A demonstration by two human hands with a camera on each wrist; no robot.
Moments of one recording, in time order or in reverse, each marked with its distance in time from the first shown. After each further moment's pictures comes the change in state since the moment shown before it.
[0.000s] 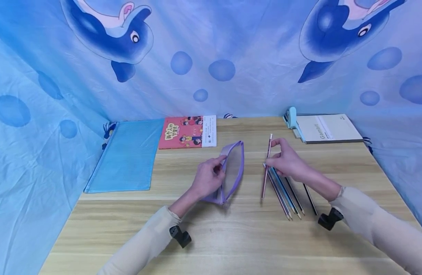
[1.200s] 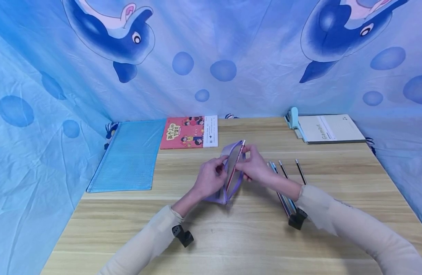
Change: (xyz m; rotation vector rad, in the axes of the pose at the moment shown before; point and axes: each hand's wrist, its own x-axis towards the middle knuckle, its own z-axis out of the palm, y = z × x) left_hand 0.003 0.001 0.003 0.016 -0.024 -0.030; right_hand 0.022 -0.015 0.084 0.165 -0.004 0.001
